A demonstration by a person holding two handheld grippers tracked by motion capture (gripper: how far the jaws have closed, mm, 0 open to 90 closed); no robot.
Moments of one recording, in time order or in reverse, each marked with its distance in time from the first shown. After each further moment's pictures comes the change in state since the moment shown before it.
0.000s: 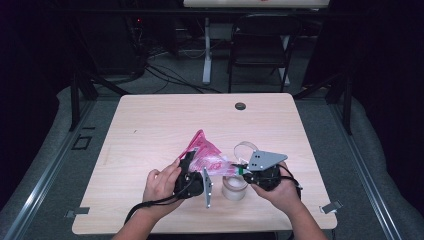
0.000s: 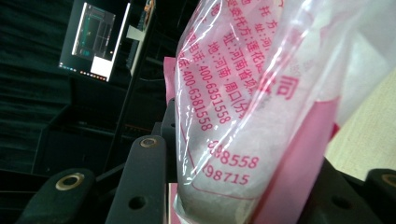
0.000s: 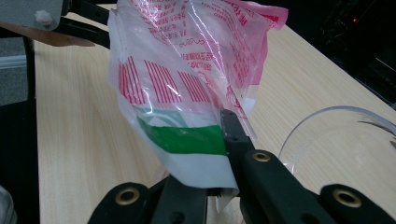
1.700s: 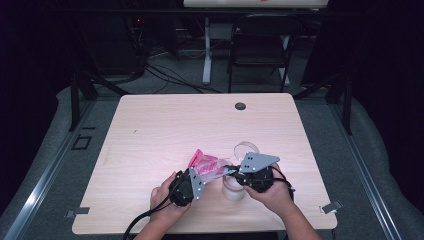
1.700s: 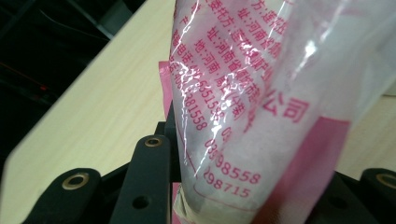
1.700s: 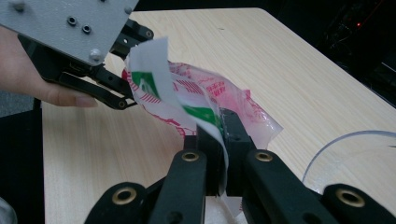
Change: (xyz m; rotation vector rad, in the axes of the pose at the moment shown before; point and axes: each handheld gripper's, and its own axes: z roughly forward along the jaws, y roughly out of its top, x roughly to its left) left arm -0.028 -0.030 0.018 0.029 -0.322 -0.466; right arm 0.011 0.006 0.013 -0.023 0.010 0.007
